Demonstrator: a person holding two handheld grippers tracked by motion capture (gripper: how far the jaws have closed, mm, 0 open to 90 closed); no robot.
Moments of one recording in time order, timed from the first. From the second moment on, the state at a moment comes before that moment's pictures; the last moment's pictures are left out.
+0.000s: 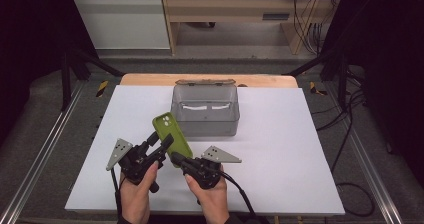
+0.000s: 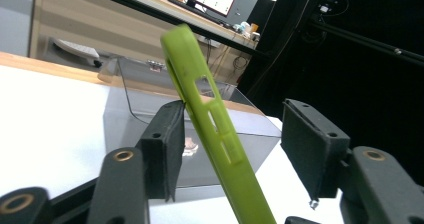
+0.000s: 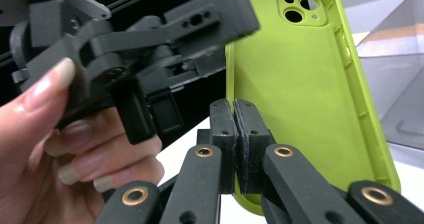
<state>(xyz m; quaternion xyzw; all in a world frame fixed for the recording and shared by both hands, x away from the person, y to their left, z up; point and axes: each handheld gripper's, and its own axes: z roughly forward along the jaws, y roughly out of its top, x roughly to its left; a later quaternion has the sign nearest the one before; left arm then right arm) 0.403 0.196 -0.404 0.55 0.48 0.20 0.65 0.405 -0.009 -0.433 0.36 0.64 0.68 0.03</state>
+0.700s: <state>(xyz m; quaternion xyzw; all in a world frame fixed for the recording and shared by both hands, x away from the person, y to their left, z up) 0.403 0.193 -0.414 0.54 0.50 0.16 0.66 0.400 -0.005 -0.437 0.37 0.63 0.68 0.03</state>
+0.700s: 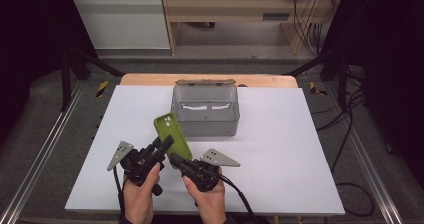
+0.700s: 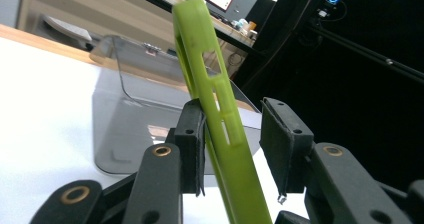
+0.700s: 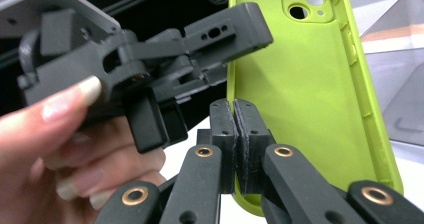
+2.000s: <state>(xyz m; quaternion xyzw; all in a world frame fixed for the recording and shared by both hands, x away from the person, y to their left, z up) 0.400 0.193 -0.431 0.51 0.52 0.12 0.68 0.393 0.003 -0.445 0.37 0.64 0.67 0.06</state>
